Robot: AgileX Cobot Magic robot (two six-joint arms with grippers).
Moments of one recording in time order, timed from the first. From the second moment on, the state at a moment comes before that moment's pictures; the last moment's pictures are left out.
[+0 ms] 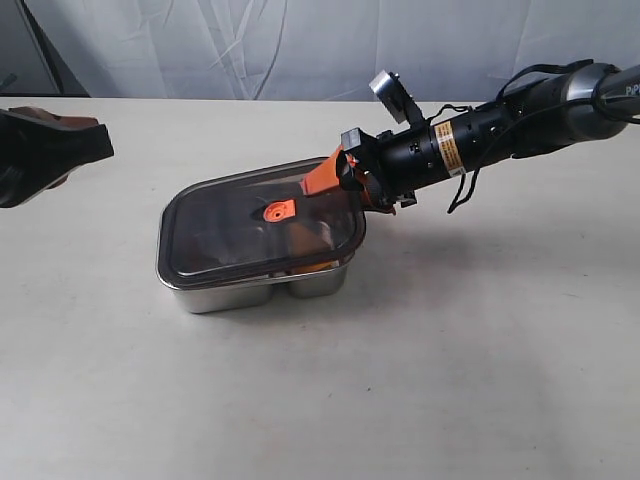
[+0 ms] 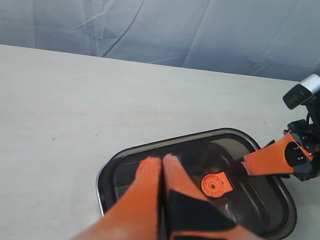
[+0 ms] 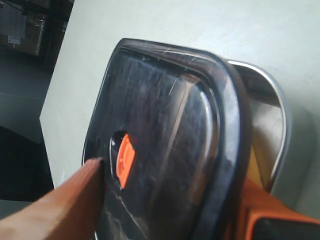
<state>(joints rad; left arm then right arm) -0.26 1.02 -0.56 0.00 0.01 -0.38 0.22 2.19 -1.36 -1.75 -1.06 2.08</state>
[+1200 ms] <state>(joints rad) -0.26 1.18 -0.56 0.05 -0.02 -0.38 0.14 2.19 -1.36 -1.75 -1.19 2.08</state>
